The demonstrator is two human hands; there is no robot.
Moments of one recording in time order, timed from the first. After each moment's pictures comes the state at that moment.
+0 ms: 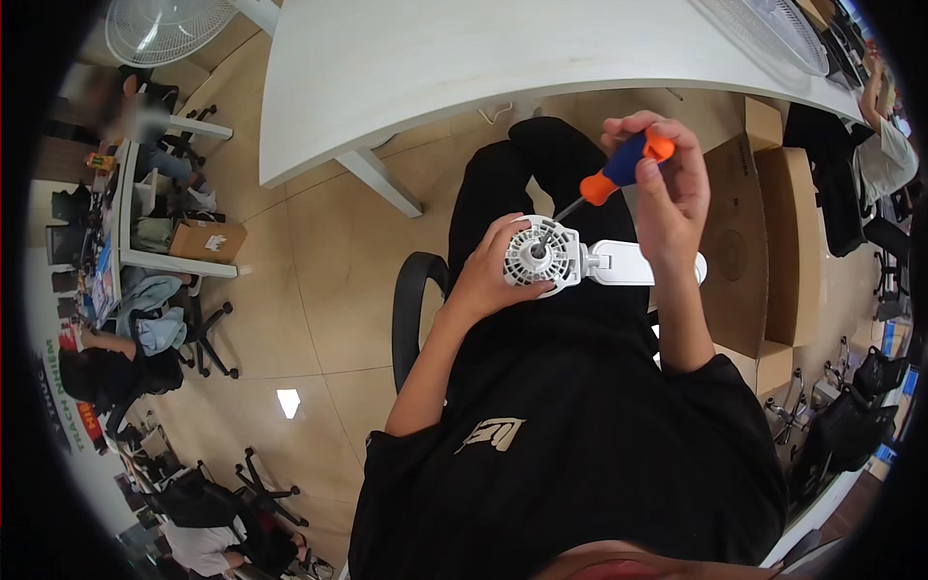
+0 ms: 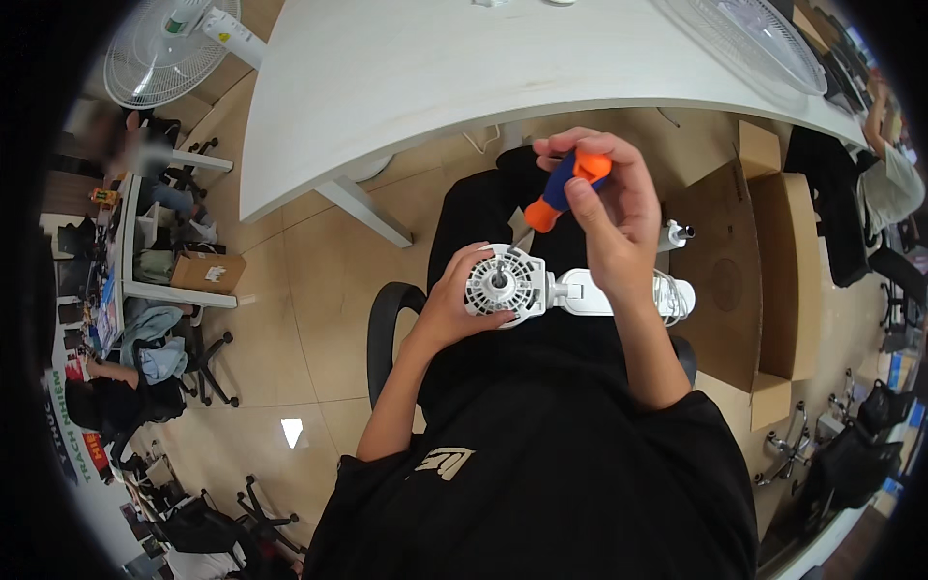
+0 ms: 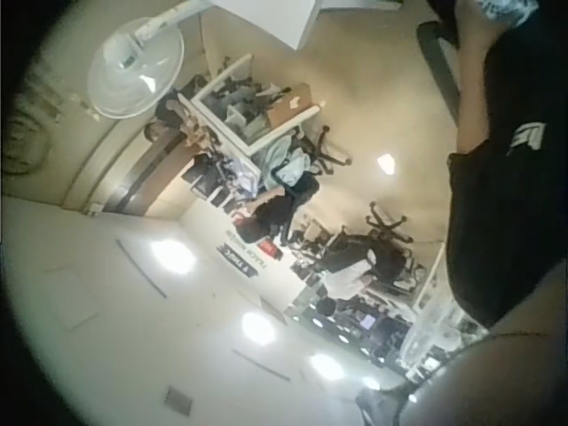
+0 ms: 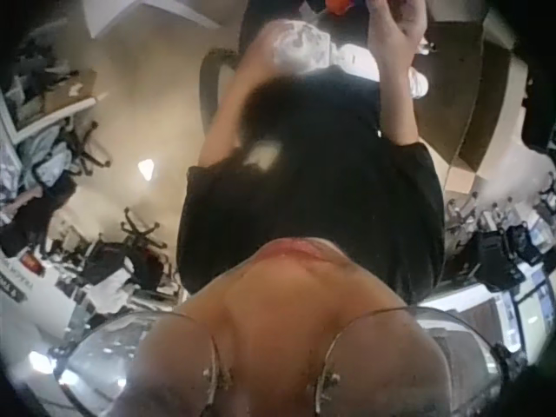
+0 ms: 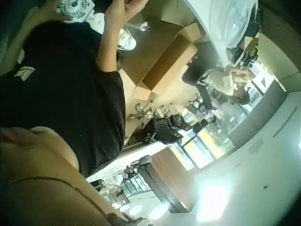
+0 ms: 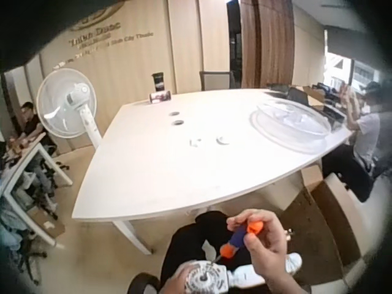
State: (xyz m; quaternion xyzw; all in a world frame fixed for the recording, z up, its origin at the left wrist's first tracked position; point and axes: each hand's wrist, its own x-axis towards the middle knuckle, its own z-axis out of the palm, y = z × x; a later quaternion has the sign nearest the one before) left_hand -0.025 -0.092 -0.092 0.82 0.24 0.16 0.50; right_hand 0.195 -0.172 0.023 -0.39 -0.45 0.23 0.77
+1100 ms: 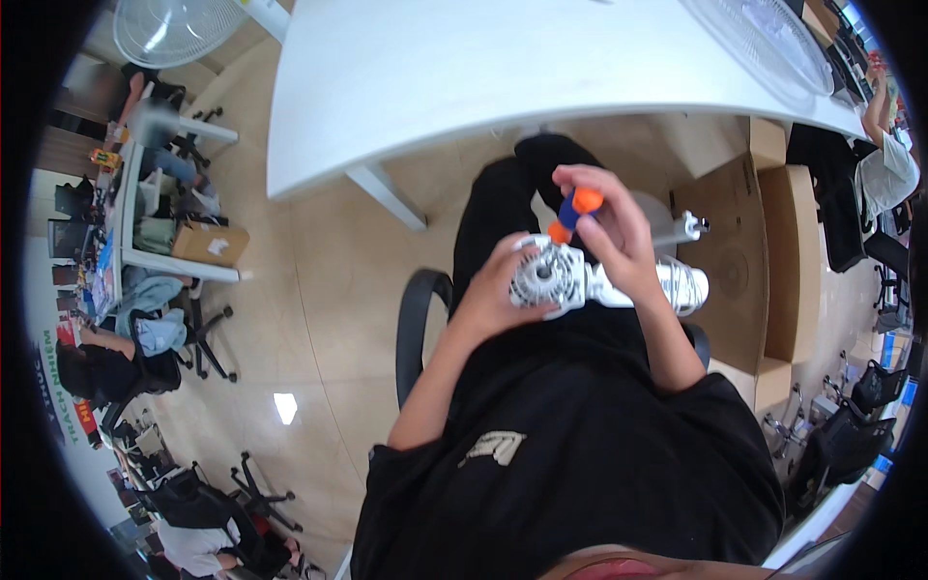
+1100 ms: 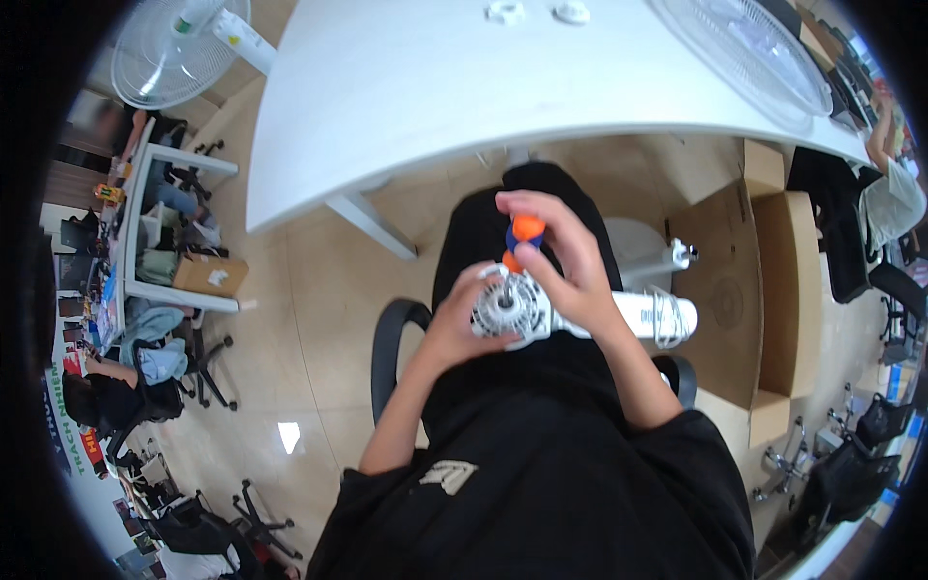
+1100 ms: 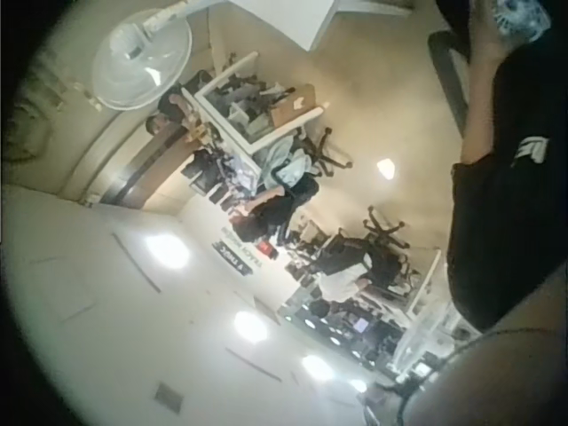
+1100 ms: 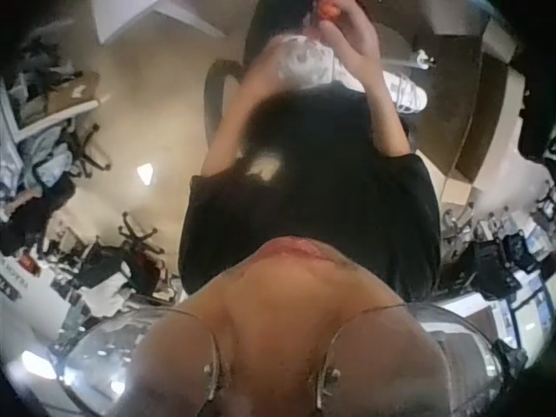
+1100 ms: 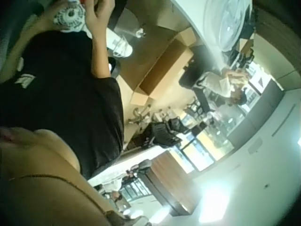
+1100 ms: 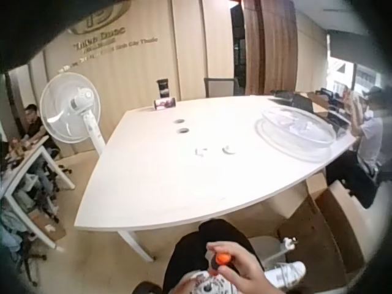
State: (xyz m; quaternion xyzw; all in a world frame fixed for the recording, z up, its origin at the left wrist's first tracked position) left_hand -0.031 -0.094 -0.102 0.85 0.20 0.21 0.45; right_hand 0.179 -0.167 -0.010 -0.45 -0.55 0.28 0.65
